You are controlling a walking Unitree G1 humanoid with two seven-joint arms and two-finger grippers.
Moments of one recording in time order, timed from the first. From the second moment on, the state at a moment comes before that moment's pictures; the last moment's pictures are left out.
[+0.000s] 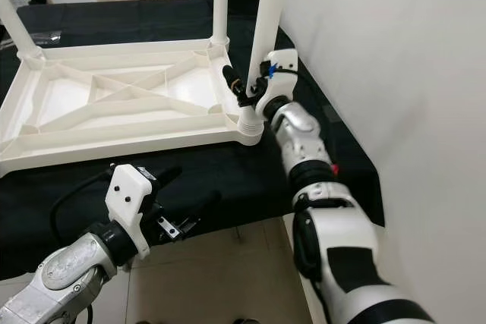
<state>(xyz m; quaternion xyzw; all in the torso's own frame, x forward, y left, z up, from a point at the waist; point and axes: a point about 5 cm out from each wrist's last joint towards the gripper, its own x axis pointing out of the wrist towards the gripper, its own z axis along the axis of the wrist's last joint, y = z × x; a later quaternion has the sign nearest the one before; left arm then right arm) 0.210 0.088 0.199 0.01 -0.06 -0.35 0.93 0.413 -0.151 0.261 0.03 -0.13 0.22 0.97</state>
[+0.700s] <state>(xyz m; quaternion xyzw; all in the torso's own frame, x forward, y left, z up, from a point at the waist) 0.210 0.088 0.199 0.01 -0.06 -0.36 0.93 0.413 -0.142 0.260 0.04 -0.08 0.34 0.94</state>
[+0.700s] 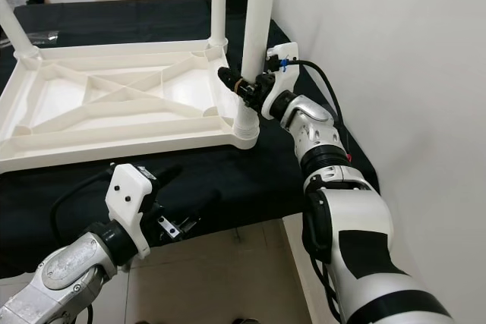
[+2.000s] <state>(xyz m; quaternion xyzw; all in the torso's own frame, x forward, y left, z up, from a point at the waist) 0.215 0.089 0.202 0.02 -0.07 -0.35 0.94 0.409 -0.075 0.252 0.06 -0.07 -0.16 0.98</state>
